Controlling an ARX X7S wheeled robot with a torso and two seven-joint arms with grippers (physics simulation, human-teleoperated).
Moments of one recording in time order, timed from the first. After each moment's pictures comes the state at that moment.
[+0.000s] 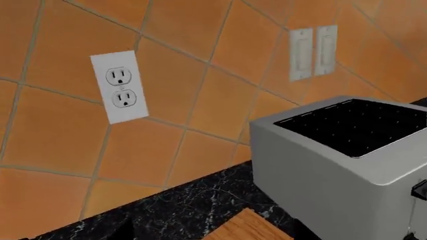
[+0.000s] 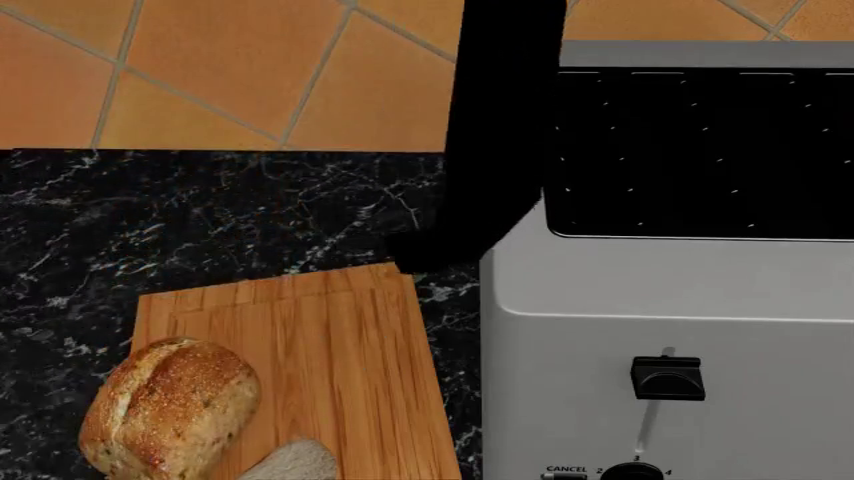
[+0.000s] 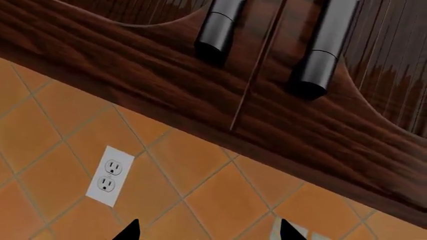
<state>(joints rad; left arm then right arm) -1.31 -1.38 0.46 0.85 -2.14 -0.64 -0.72 2.35 0.86 -0.77 -0.61 2.56 0.94 1.57</state>
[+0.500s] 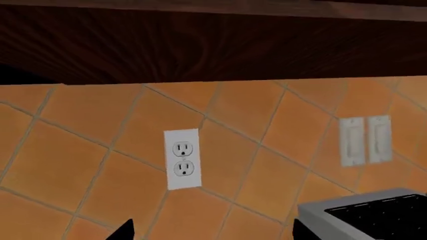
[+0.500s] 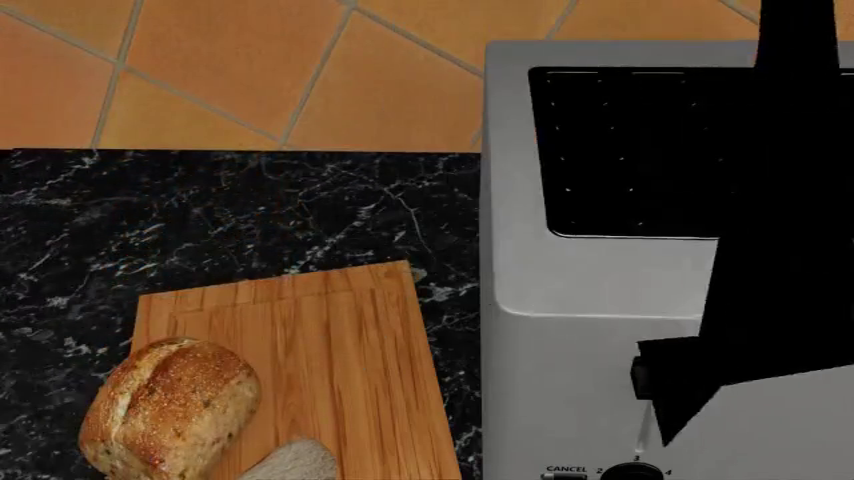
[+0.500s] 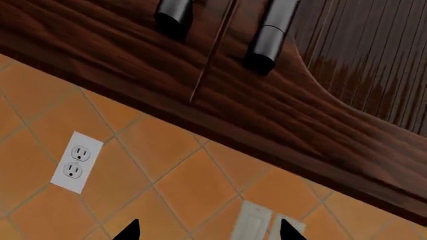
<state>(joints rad) -1.11 -1.57 0.39 0.97 -1.91 -0.21 -0.78 2.36 1.05 -0.72 -0.70 2.63 0.99 1.57</state>
